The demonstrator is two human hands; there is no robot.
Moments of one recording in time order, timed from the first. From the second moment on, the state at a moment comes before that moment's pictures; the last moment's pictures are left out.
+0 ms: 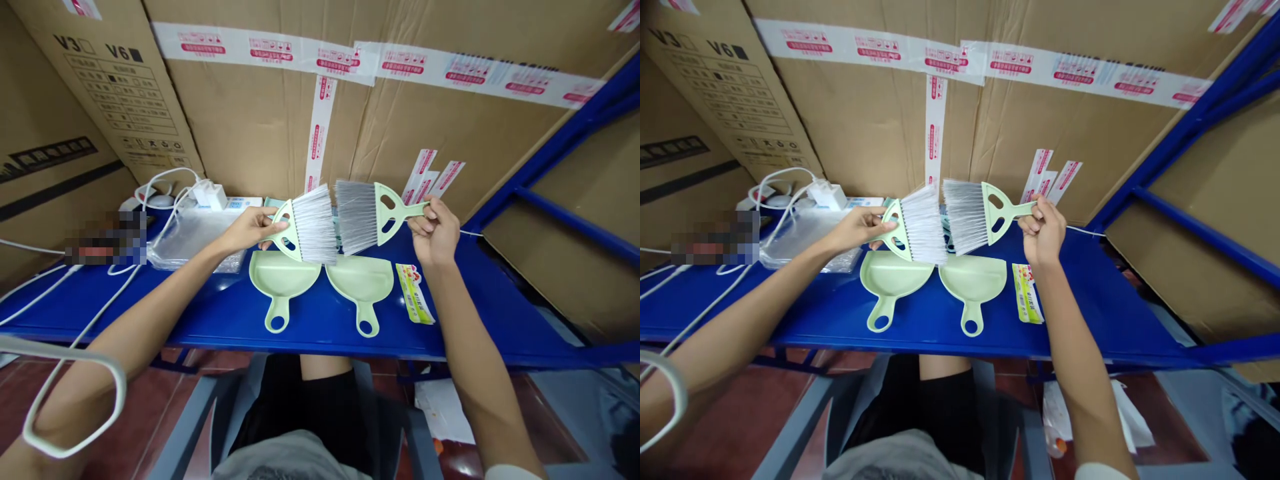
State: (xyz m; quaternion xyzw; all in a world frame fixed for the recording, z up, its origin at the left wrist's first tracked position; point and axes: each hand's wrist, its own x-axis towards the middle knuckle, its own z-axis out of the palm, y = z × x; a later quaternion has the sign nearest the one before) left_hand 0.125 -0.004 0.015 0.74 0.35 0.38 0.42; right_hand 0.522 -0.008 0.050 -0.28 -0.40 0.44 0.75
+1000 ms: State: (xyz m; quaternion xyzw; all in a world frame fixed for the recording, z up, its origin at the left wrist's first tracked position) left_hand 0.143 -0.012 0.004 0.68 0.37 0.41 0.48; right_hand 0.488 -0.015 0.030 -0.27 -0.47 0.54 0.64
